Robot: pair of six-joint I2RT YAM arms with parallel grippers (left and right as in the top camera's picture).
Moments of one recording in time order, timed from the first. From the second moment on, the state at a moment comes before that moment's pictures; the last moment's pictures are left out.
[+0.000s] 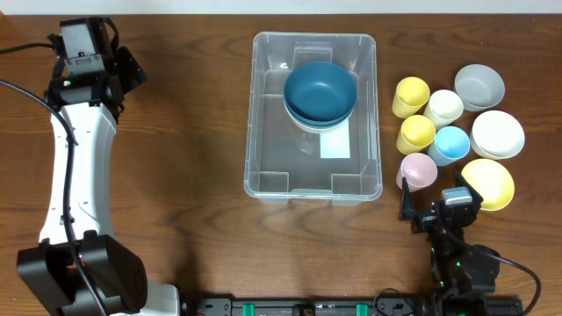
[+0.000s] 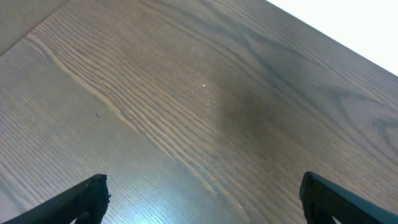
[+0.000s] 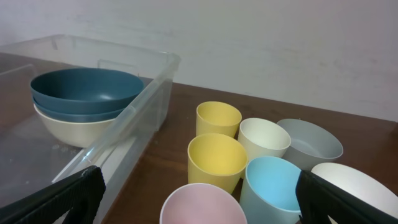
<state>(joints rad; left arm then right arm) 0.17 1.65 1.51 -0.74 -0.29 -0.38 -0.02 0.01 0.01 -0.06 -0.14 -0.09</state>
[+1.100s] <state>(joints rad) 0.17 1.65 1.51 -0.74 -0.29 -0.38 -0.02 0.02 0.12 -0.16 0.03 -0.06</state>
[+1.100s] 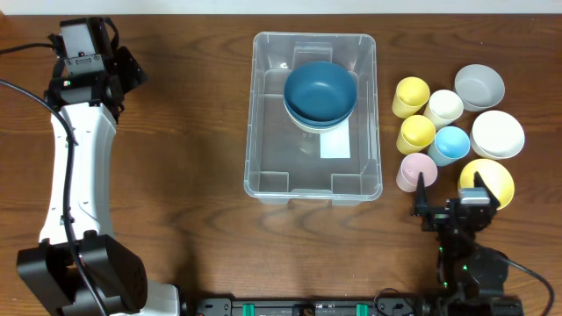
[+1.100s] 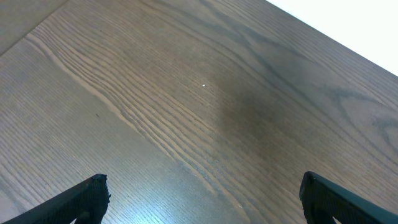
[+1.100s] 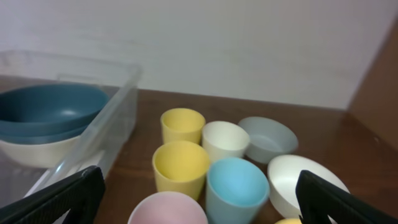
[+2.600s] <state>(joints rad) 0.17 1.65 1.51 -0.74 -0.29 -0.38 -0.16 0.95 0.60 -0.55 0.04 0.41</state>
